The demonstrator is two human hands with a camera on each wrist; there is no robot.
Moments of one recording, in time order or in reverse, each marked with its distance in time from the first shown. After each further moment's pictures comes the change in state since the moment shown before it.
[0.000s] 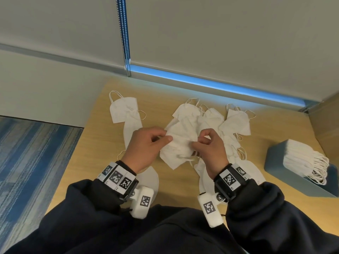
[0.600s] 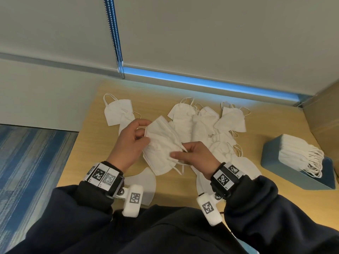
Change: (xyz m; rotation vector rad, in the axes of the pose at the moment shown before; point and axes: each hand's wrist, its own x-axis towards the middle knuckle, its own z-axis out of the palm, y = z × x) left_hand -0.001 -0.003 -0.016 -0.244 -0.008 -0.201; right_hand -0.009 -0.001 0.001 -0.149 -0.425 0.138
